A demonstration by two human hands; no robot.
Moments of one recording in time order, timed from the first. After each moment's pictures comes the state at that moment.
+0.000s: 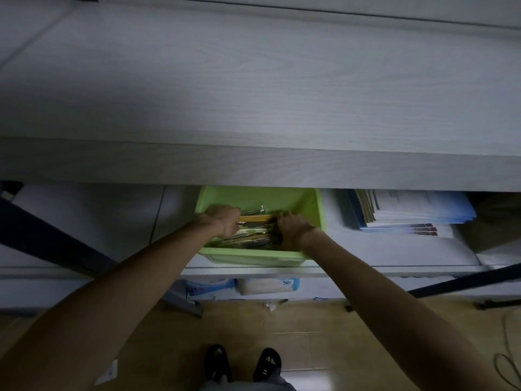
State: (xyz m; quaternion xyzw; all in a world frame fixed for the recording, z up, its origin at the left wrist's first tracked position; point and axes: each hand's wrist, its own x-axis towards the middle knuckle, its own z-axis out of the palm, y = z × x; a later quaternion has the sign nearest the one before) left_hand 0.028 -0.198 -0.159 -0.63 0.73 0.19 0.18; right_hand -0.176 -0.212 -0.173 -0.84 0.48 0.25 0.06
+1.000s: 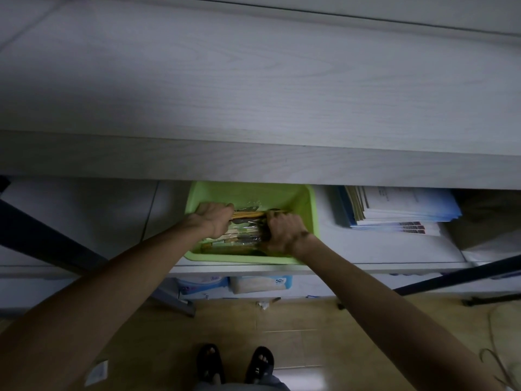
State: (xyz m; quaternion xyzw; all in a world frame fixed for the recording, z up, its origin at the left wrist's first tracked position) left_hand 0.028 -0.186 -0.151 -0.62 0.75 0.13 0.18; right_hand -0.174 -0.187 -0.148 -0.84 0.50 0.20 0.05
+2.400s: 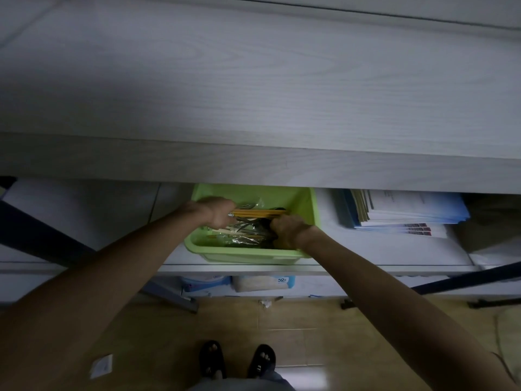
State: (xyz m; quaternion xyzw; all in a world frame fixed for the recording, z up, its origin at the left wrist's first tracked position) left_hand 0.036 -0.205 -0.136 -0.61 0.72 0.27 0.18; right_hand -0.183 -0.206 -0.154 -0.86 0.44 0.25 0.11
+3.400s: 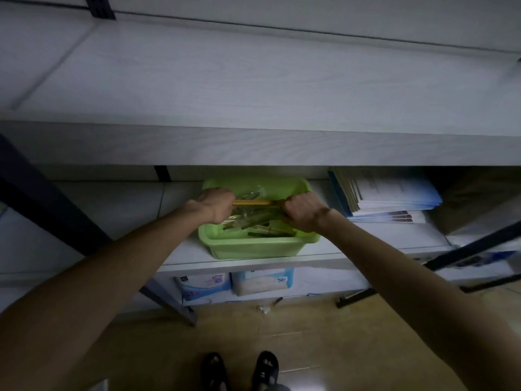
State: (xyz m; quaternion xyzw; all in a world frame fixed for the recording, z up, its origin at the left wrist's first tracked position) left_hand 0.046 -0.182 -0.105 -0.62 0.77 0.13 0.09; right_hand -0.198 -0.191 -0.098 -0.88 0.43 0.16 -0.04
